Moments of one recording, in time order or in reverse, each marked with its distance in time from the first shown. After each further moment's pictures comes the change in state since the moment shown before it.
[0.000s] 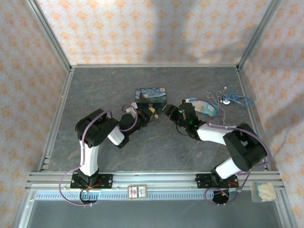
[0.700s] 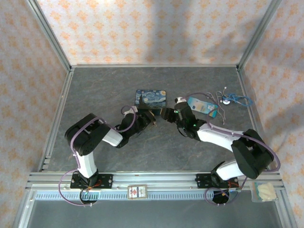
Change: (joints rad) left arm -0.024 -0.176 -0.027 -0.353 -0.096 0.106; right arm 0.086 -0.073 0.085 -0.176 0.071 -0.340
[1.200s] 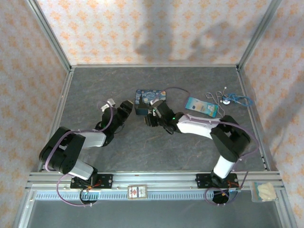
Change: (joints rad) left arm 0.253 -0.298 -0.085 -0.154 -0.071 0.084; right arm 0.169 0.313 0.325 -0.269 -0.001 -0.280
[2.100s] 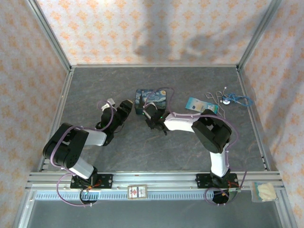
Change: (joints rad) left arm 0.017 0.067 -0.011 0.122 0.058 -0.029; right arm 0.042 0.209 0.148 -0.145 0.288 -0.143
